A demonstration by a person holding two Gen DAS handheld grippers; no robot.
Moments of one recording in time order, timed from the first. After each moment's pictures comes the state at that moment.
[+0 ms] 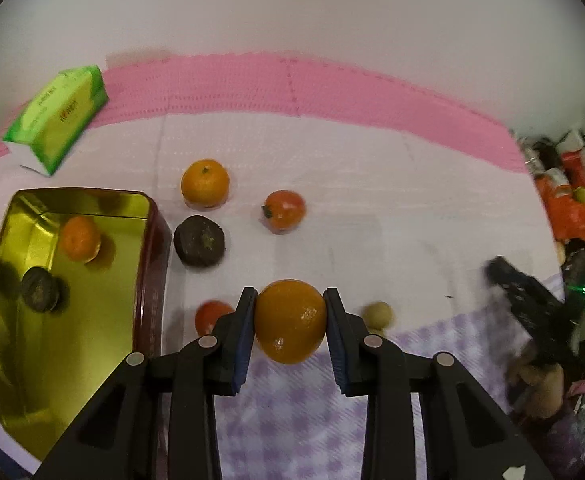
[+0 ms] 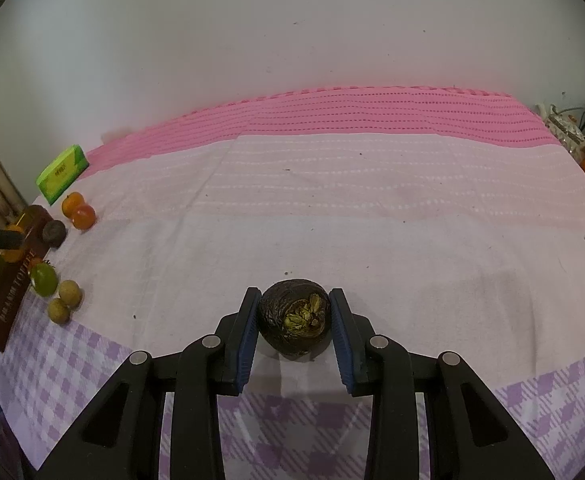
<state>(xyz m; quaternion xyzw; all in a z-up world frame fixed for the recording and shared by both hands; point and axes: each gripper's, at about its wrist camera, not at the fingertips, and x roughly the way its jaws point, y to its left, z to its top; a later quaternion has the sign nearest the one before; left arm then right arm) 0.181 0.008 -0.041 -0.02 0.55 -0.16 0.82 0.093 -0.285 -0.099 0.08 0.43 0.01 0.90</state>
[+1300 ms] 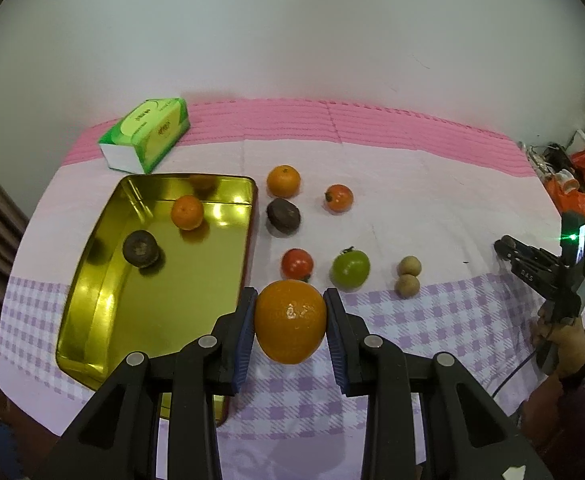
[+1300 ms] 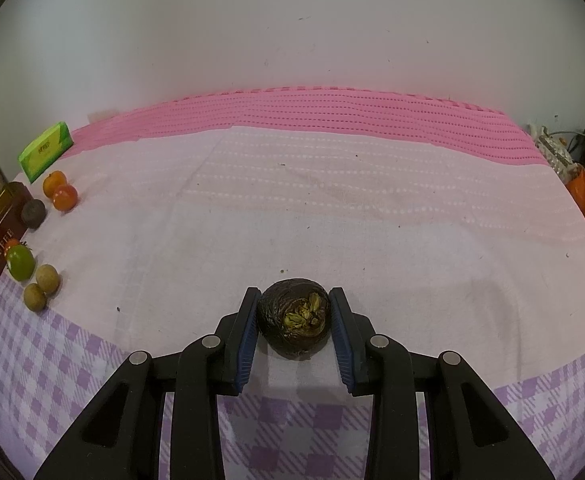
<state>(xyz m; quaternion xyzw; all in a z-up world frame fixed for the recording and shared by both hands) 0.100 0.062 -0.003 0.02 0.48 -0.10 0.87 0.095 -0.268 -0.101 0.03 0.44 -0.02 0.90</state>
